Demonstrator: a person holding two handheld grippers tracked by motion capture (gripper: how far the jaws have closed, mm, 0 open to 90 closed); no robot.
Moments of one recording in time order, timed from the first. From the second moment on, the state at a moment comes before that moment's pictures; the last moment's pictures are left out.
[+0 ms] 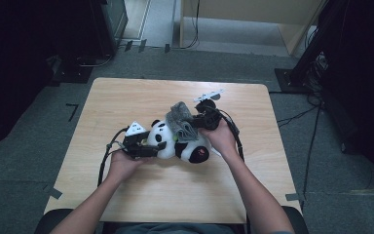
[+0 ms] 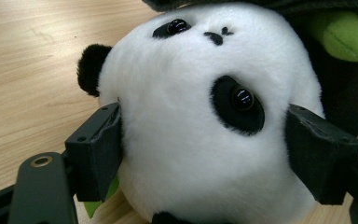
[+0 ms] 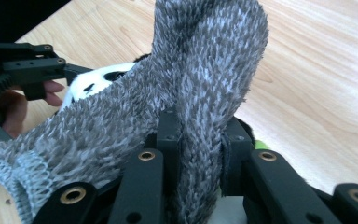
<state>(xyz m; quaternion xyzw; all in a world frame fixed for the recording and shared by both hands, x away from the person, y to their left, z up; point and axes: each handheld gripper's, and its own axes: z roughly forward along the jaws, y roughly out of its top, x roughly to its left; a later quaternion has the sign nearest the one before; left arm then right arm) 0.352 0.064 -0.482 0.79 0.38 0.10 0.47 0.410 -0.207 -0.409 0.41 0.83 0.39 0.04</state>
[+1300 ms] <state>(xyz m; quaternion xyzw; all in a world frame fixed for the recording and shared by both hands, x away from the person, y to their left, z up) 0.352 0.065 -0.484 0.79 0.37 0.10 0.48 0.369 -0.168 -0.358 0.33 0.83 0.45 0.03</state>
